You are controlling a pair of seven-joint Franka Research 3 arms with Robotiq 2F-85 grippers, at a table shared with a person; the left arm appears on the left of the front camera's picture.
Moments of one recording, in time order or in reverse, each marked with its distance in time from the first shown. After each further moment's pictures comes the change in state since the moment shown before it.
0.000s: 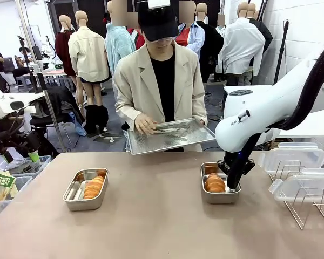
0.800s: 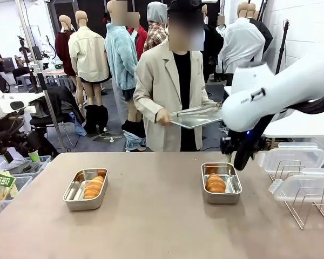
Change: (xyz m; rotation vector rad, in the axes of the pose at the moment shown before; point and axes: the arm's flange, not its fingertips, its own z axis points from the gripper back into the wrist) left arm 0.000 0.000 0.000 0.000 0.000 0.000; right arm -0.016 -0.018 0.098 -0.006 -0.111 0.070
